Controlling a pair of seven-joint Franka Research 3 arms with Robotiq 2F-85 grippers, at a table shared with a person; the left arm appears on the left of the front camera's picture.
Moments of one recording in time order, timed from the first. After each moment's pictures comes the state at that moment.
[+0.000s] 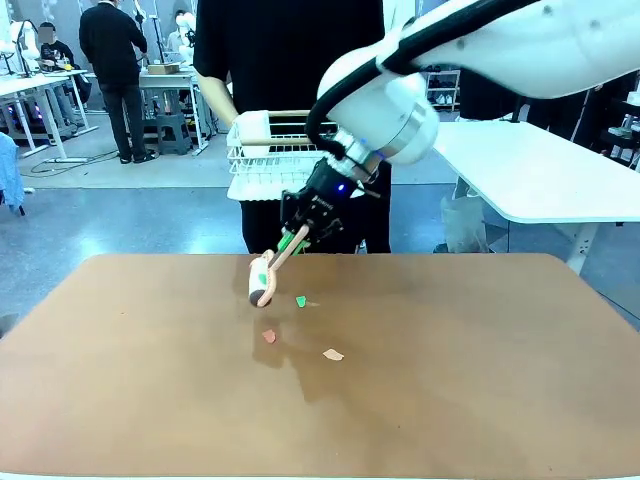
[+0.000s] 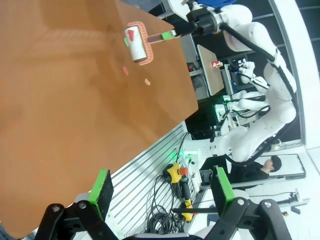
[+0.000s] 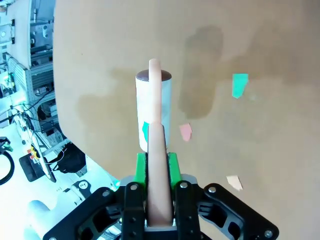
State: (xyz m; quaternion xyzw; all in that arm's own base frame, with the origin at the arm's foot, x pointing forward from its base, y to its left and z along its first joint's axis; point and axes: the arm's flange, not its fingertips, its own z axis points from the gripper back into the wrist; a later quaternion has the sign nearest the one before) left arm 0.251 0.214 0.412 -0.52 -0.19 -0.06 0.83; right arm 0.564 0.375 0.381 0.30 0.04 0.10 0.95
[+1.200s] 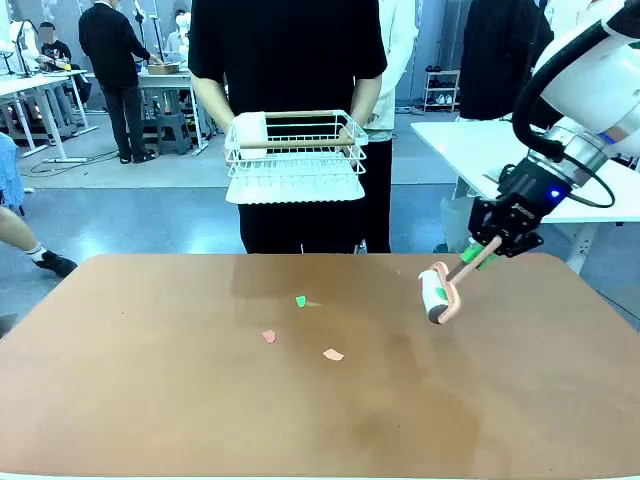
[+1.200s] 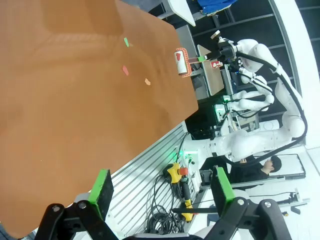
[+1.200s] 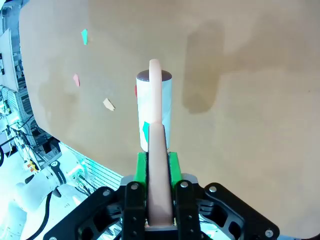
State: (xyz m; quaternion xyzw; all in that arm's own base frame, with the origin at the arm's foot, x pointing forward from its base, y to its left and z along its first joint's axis) left arm 0.251 0.214 0.412 -0.52 -0.19 -0.06 0.83; right arm 0.494 0.060 0.386 0.28 0.03 0.01 0.96
